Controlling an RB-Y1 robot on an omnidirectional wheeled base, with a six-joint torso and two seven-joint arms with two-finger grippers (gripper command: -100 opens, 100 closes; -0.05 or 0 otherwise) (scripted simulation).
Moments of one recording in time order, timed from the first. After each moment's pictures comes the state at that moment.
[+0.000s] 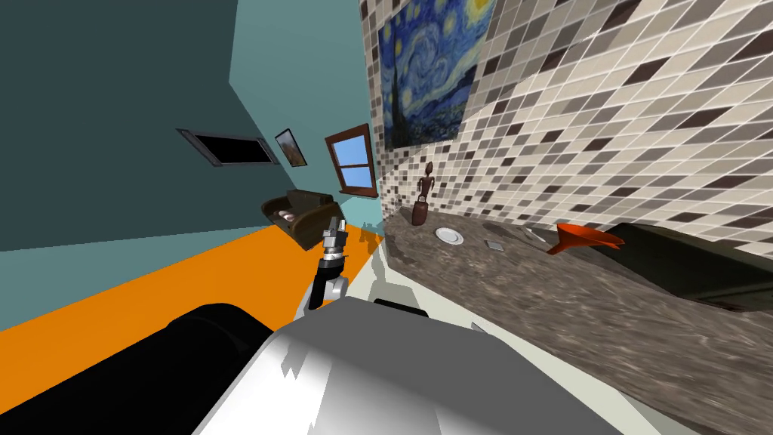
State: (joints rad) left arm 0.50 0.03 0.06 -2.27 0.02 -0.50 0.07; right arm 0.76 -0.80 0.15 -1.55 0.53 -0.94 0.09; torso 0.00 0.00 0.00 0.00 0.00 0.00
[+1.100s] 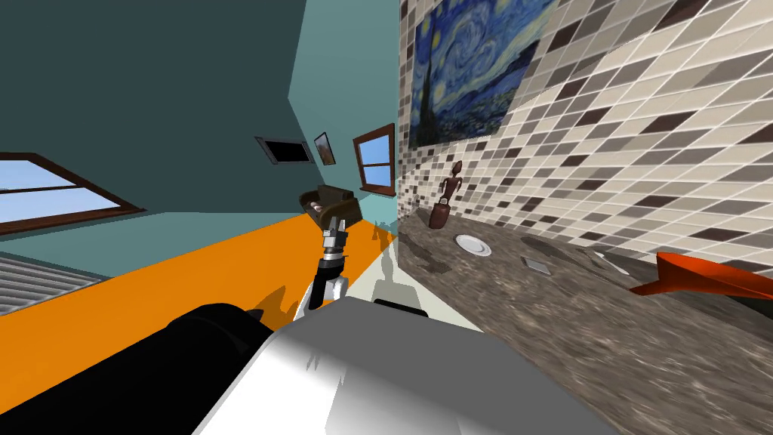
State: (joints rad) left arm 0.50 0.03 0.06 -2.27 0.02 -0.50 0.07; right arm 0.80 -1.07 0.13 -1.23 0.69 -0.99 0.12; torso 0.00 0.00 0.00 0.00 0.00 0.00
